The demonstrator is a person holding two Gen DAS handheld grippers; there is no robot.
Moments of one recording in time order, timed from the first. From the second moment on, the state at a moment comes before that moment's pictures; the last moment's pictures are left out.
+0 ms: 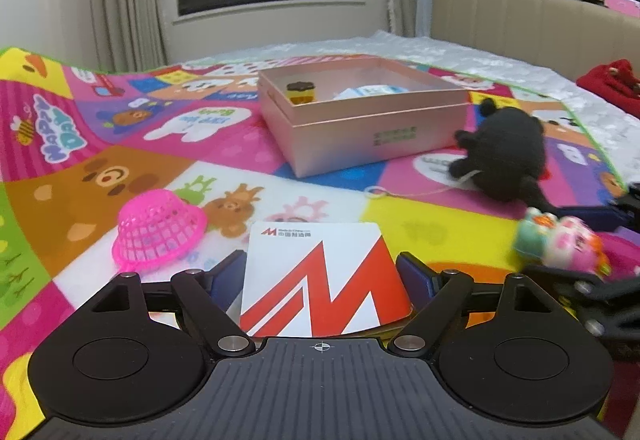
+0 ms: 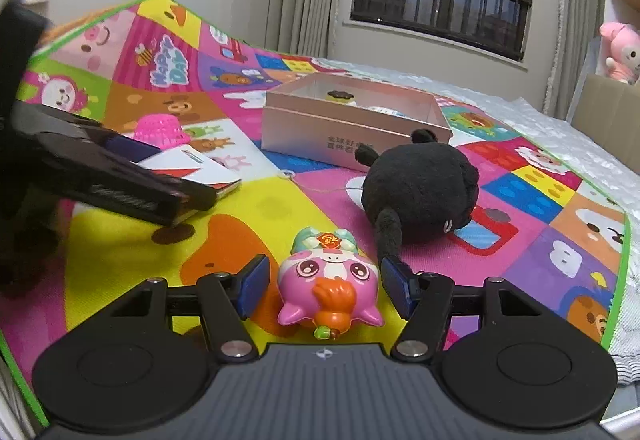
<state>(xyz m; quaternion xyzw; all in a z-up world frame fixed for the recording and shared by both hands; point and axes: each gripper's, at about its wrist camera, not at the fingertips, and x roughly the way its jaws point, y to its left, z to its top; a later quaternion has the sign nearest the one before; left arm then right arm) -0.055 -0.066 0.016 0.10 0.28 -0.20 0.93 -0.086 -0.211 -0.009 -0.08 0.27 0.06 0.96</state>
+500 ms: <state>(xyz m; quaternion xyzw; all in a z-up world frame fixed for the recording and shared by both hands) -0.094 -0.068 0.054 0.10 0.21 -0.21 0.95 -0.097 -0.235 0.034 -0.03 0.27 0.05 0.96</state>
